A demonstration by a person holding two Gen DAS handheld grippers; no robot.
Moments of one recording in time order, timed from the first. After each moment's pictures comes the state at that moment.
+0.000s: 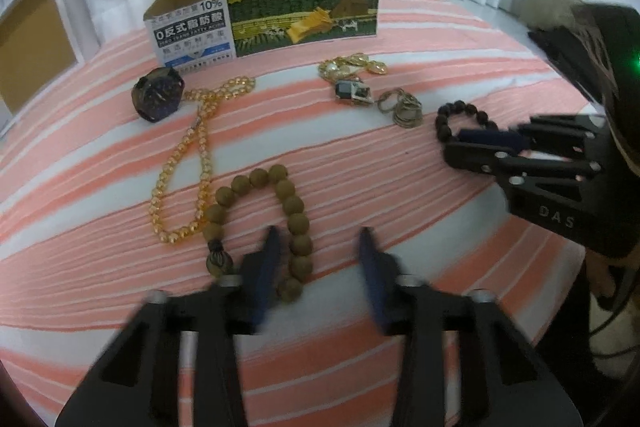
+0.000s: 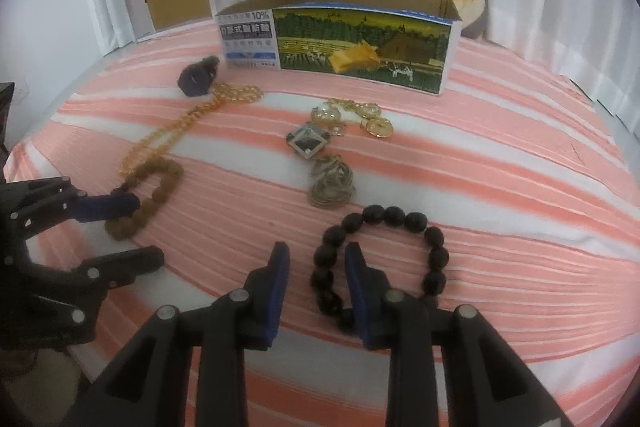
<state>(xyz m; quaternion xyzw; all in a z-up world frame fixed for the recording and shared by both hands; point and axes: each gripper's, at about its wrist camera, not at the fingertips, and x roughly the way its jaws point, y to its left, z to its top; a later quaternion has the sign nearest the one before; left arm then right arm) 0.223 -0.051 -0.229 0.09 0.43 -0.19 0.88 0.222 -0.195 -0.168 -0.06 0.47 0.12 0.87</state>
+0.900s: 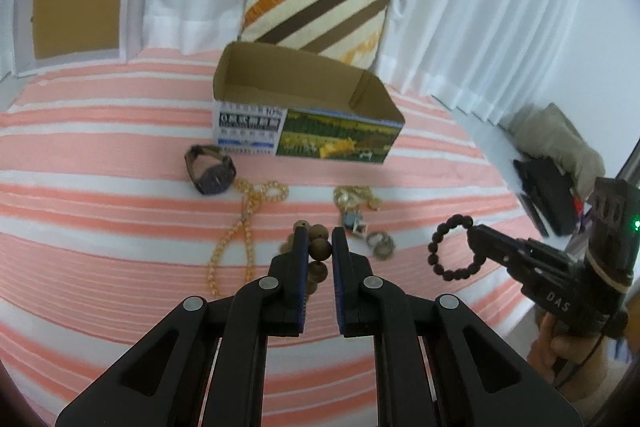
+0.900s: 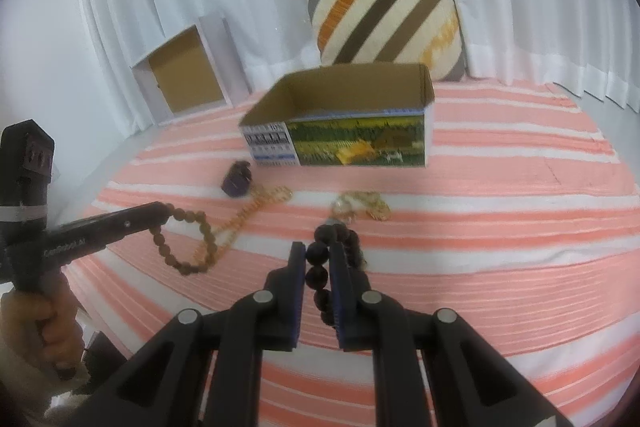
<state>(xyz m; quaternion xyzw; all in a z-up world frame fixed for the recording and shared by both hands) 0.238 0.008 -0.125 -0.10 0.38 -0.19 0.90 0.207 -0.216 -0.072 0.07 0.39 0.15 0.91</state>
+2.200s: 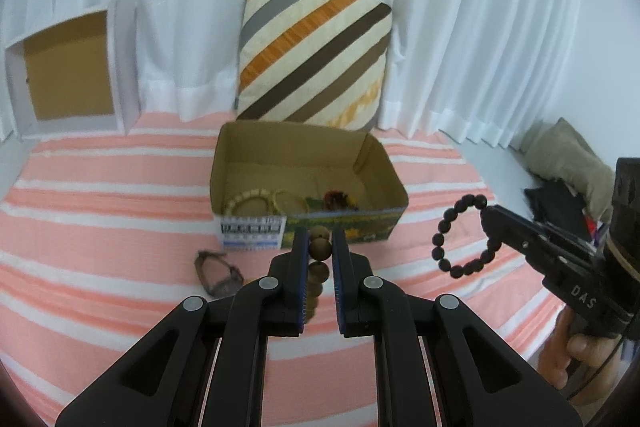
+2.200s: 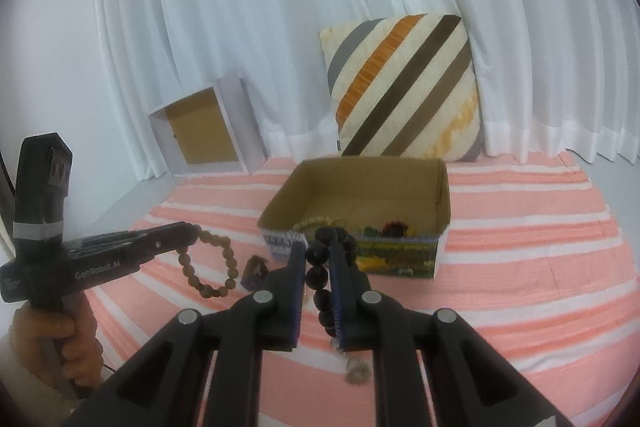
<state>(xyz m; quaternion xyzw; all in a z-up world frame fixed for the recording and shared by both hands) 0.307 -0.008 -0.047 -0.06 0.33 -0.17 0.92 0.271 -0.214 0.010 0.06 0.32 0.17 0.93</state>
